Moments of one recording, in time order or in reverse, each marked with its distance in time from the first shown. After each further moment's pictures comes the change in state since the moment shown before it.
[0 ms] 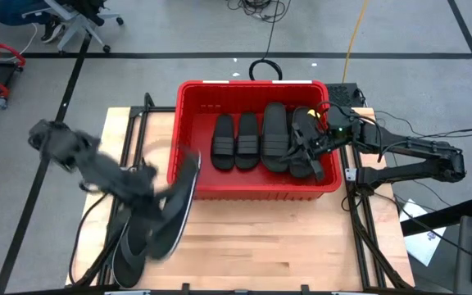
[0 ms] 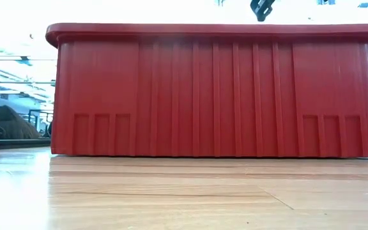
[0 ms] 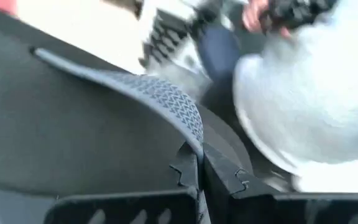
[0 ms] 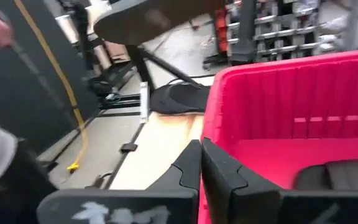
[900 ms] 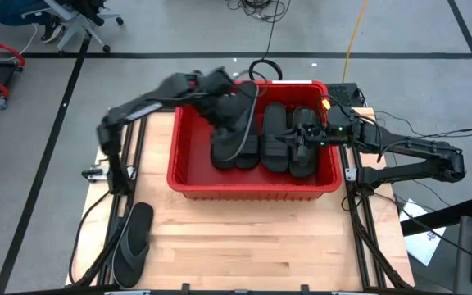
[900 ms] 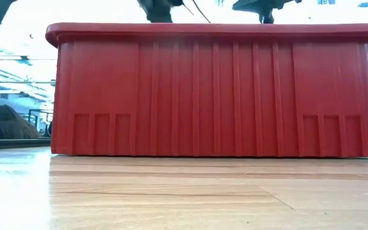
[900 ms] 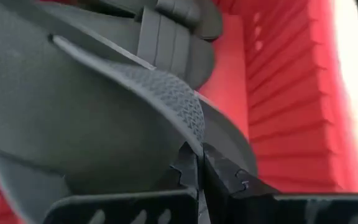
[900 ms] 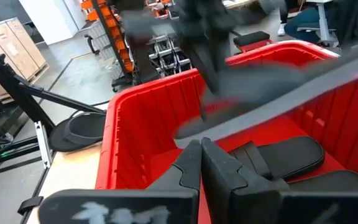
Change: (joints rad) left arm 0.946 0.613 0.405 -0.244 0.241 0.941; right arm 0.000 0.000 0.000 0.006 0.463 0.094
